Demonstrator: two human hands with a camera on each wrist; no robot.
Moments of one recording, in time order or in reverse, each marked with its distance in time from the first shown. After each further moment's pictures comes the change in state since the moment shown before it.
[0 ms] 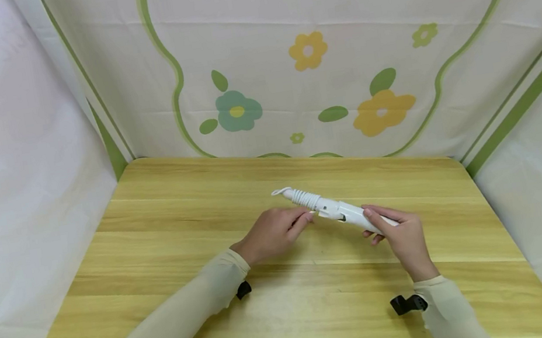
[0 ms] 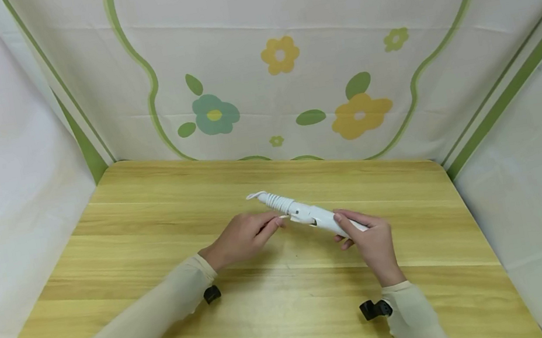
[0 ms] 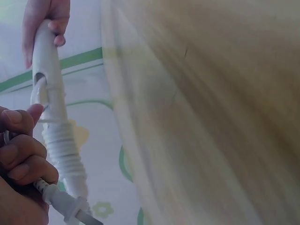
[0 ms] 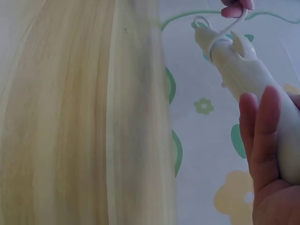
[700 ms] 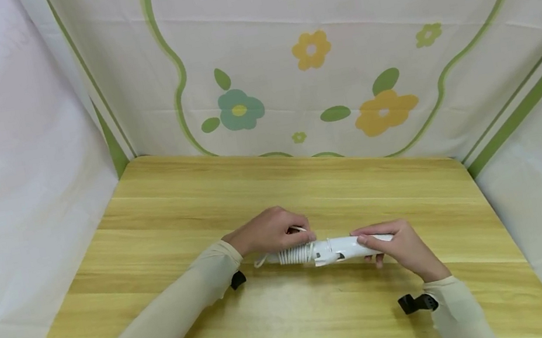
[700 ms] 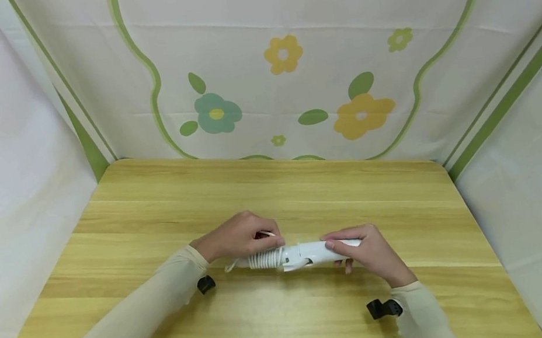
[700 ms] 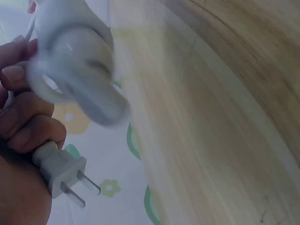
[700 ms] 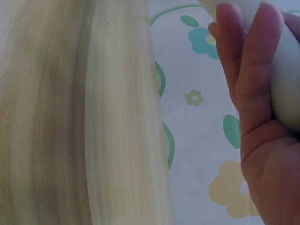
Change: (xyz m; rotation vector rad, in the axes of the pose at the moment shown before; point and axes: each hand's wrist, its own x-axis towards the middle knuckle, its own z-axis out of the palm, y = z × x) left_hand 0.001 -0.010 -0.025 -0.127 -0.289 0.110; right_hand -0.005 -0.007 -0.014 -0.242 -0.484 -0.017
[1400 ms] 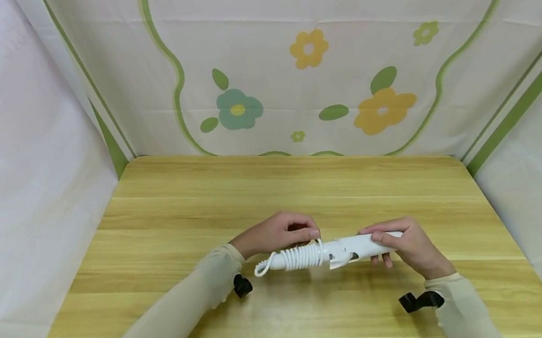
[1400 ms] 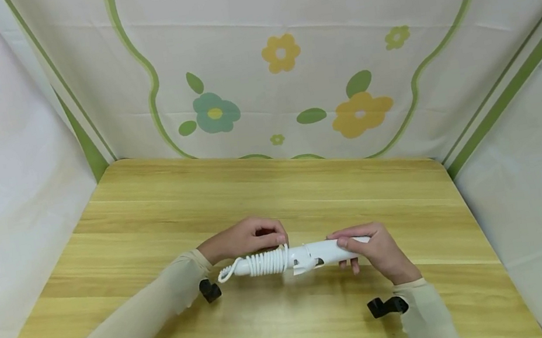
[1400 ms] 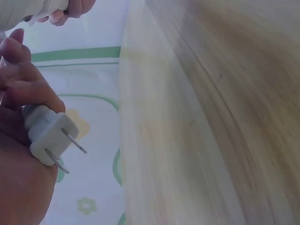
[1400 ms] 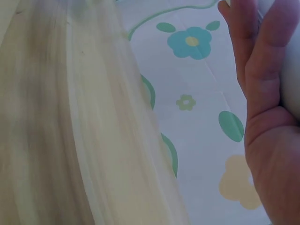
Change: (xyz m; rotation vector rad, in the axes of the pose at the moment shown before) left_hand 0.002 0.000 0.013 -0.555 -0.054 -0.118; right_hand -0.008 0.003 -0.013 0.366 -0.096 -0.139
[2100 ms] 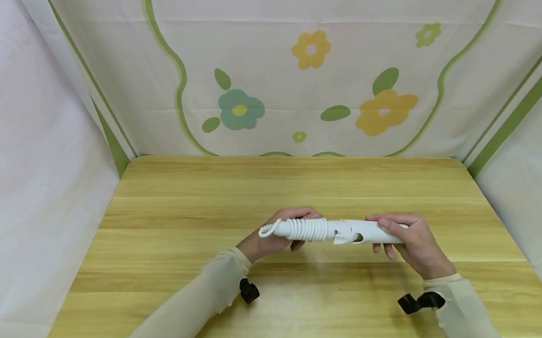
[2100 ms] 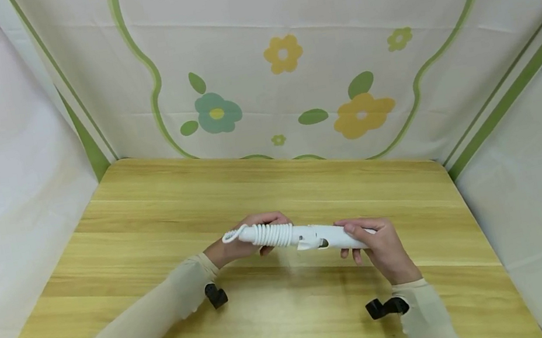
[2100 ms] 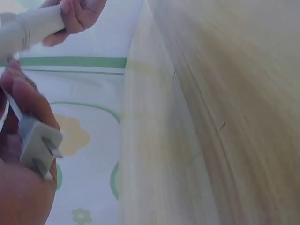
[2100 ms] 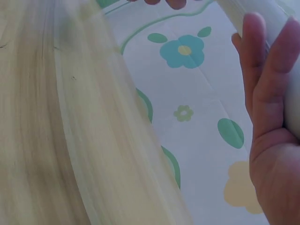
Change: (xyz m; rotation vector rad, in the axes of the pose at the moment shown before) left_hand 0.004 0.005 0.010 -0.206 0.127 0.094; right_hand 0.003 -0.002 0.005 0.196 0.135 -0.051
